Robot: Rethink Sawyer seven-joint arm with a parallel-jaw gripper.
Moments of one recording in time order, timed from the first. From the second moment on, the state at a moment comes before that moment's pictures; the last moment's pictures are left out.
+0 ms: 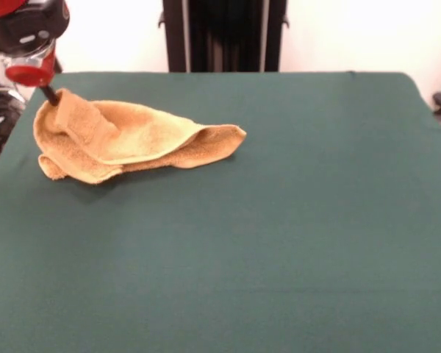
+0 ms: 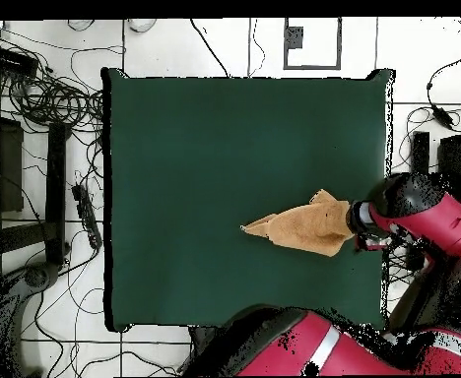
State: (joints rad) arm -0.36 -0.31 -0.47 1.26 0.21 1.05 2.52
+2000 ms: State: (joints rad) arm -0.36 -0.31 -0.42 1.26 0.22 1.05 2.52
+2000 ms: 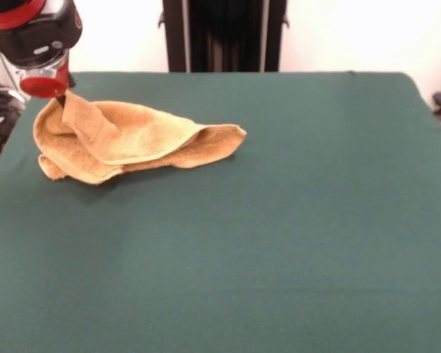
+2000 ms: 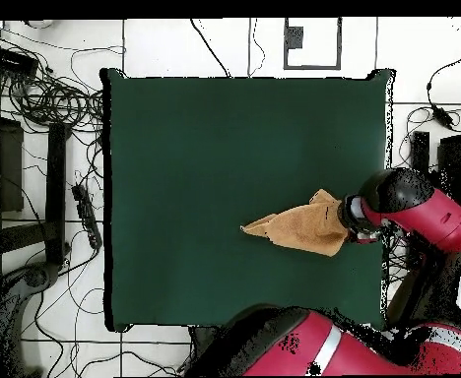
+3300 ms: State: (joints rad) arm -0.33 -0.54 -0.43 1.38 0.14 1.00 2.52
